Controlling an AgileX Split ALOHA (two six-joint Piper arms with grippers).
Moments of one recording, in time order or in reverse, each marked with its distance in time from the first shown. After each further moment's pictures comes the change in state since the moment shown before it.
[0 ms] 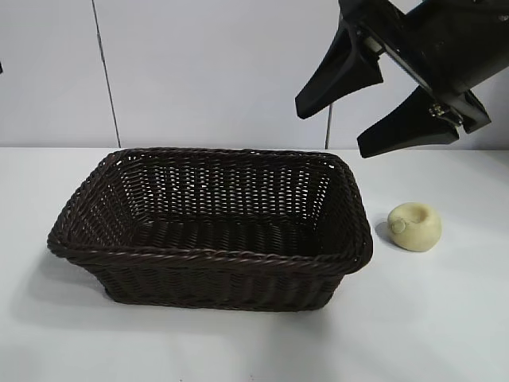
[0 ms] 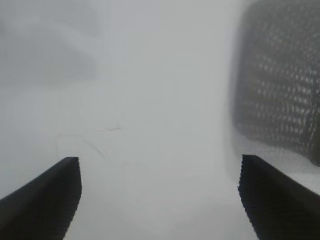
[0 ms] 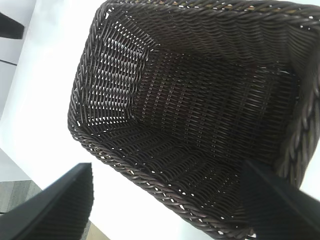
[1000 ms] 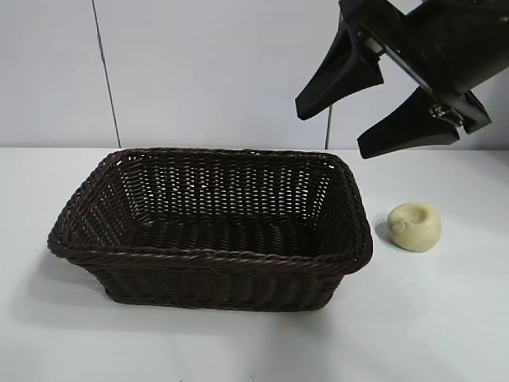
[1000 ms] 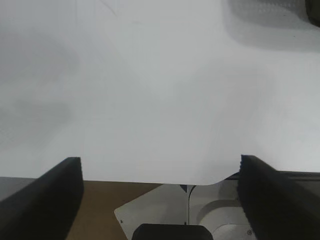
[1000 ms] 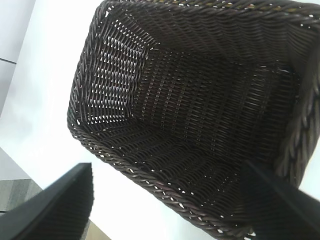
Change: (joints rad) left arm 0.000 -1.122 0.840 -0.038 -0.081 -0.036; right arm 0.000 0.000 0.000 0.000 0.000 0.003
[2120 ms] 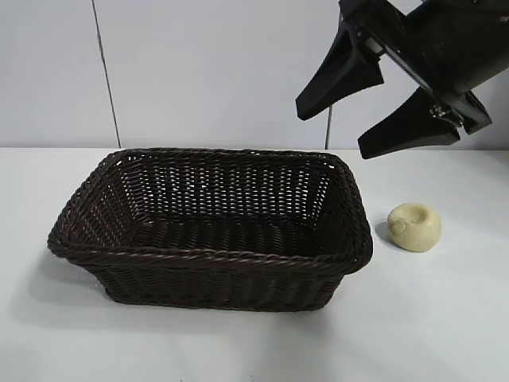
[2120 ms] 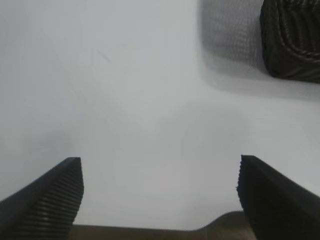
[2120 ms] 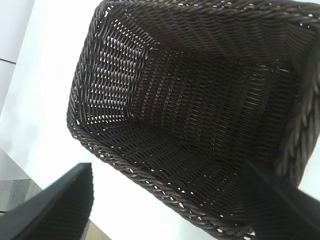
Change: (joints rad) left arm 0.000 -0.528 0.093 -0.006 -0.020 -0.001; right arm 0.000 0.000 0.000 -0.012 0.000 0.058
